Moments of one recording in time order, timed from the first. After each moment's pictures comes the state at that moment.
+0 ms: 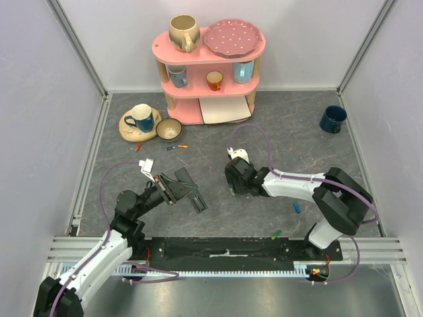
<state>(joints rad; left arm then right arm) -0.46 0.48 0.05 0.61 0.53 -1.16 0.88 1.61 0.83 -0.26 0.33 0.47</state>
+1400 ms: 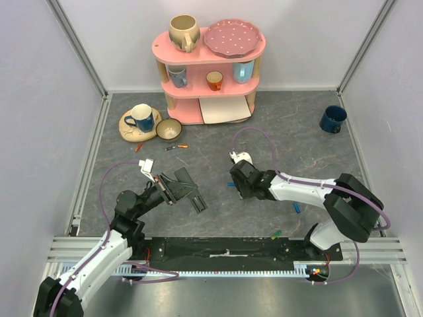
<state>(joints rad) -0.46 0.48 0.05 0.61 0.53 -1.16 0.88 1.52 0.77 -0.30 0.32 0.42</state>
